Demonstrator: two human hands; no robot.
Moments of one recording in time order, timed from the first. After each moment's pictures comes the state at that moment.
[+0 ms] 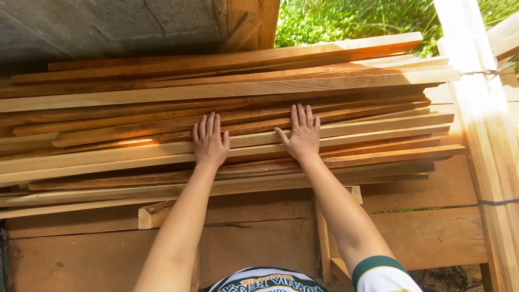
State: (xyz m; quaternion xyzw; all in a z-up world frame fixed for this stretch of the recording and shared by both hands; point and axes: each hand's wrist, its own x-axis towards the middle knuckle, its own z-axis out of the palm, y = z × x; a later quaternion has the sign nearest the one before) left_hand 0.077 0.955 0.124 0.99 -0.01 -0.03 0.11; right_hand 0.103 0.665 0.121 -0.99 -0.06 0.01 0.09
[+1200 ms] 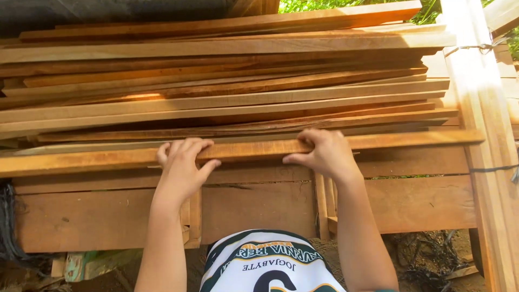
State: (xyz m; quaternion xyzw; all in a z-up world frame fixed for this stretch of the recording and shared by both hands) left_hand -0.123 0.983 0.332 0.96 0.01 -0.15 0.24; right_hand -0.069 0.649 0.339 -0.96 -0.06 0.19 0.22
